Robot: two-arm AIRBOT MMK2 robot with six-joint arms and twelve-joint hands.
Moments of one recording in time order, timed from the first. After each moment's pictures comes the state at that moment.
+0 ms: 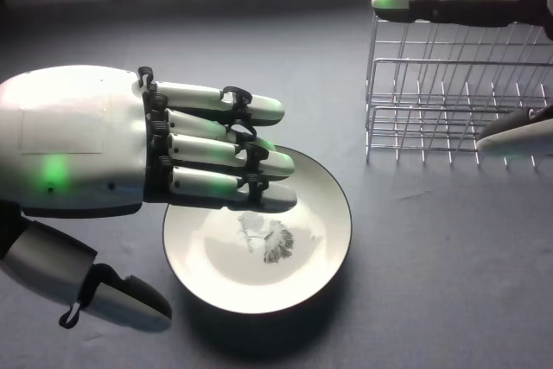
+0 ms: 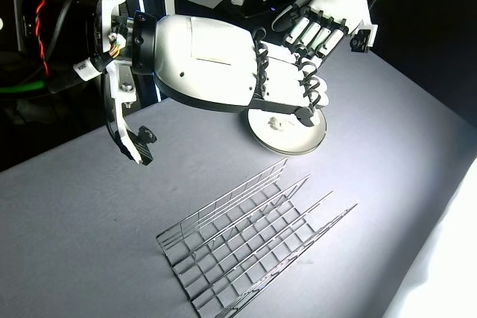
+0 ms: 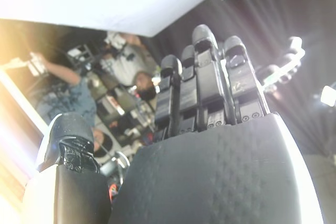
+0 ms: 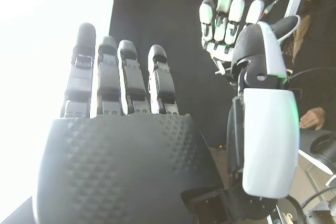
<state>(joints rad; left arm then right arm) 0.47 -0.78 1.08 1.21 -1.01 0.15 -0.29 -0.65 0.88 -0.71 0.53 -0.29</state>
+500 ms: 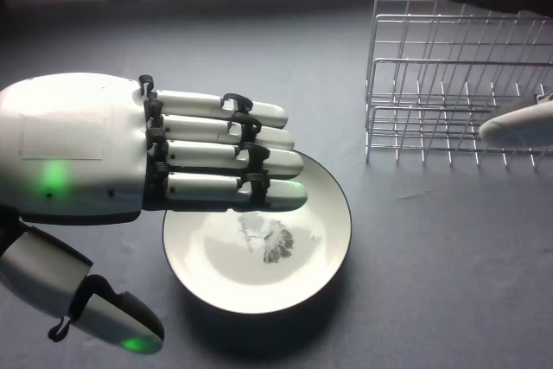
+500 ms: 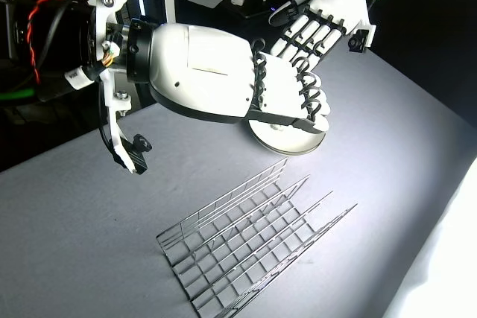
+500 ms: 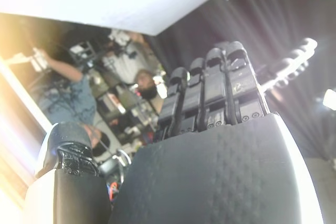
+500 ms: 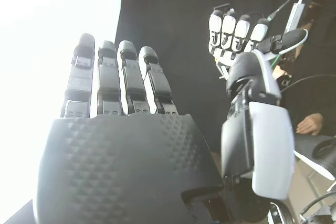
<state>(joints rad) 0.45 -0.78 1.10 1.25 -1.02 0.11 -0.30 -0.65 0.89 -0.71 0.53 -0.29</state>
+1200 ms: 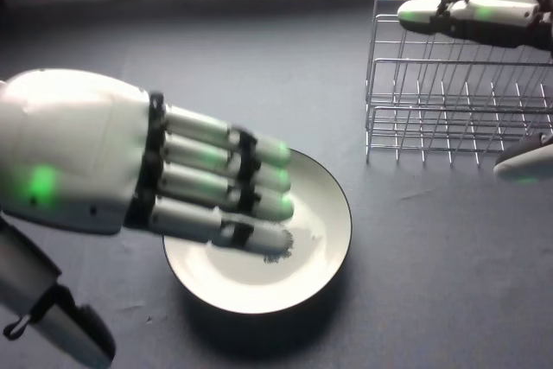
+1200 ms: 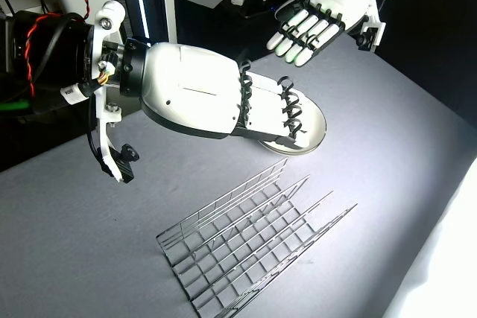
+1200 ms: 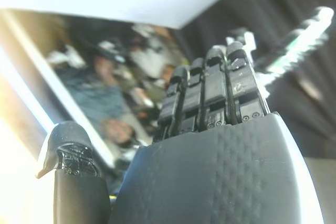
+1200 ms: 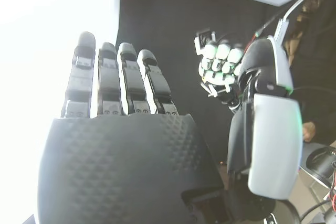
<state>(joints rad) 0.34 -0.83 1.18 1.55 -1.13 -0.05 -0.35 -0.66 0.91 -0.73 0.52 -0.29</state>
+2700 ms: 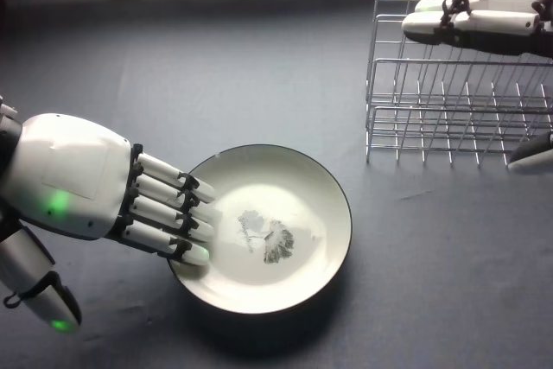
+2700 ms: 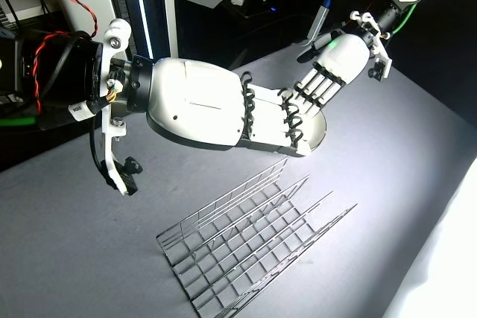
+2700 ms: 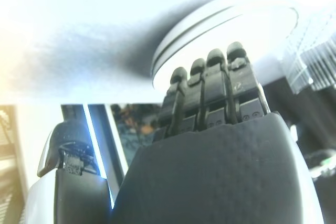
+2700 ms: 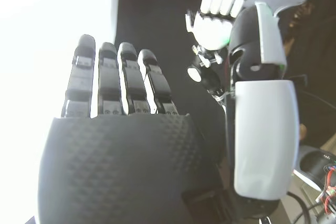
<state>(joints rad) 0.46 -1.04 1.51 1.79 -1.09 -0.06 -0.38 -0.69 0.96 -0.76 0.55 -0.29</state>
